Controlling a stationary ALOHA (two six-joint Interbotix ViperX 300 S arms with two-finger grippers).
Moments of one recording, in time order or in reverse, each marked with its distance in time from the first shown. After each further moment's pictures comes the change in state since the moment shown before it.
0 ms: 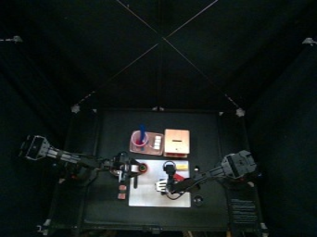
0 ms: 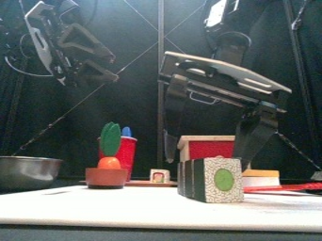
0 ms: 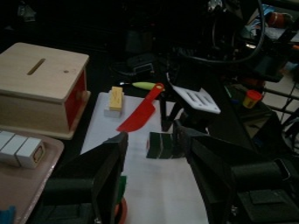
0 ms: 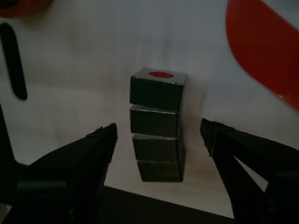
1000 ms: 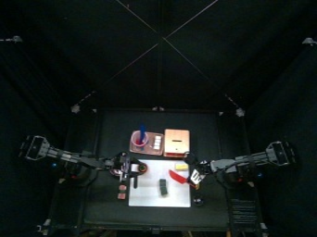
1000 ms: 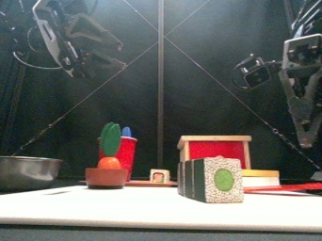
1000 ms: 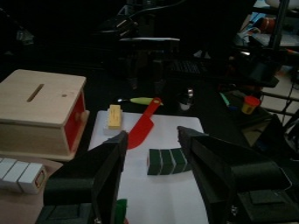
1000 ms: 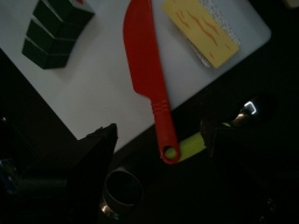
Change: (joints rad) left arm 0.012 0.002 -0.046 0.040 -0.002 -0.003; right arm -0.218 -0.606 0.598 0.489 -0.130 -1.206
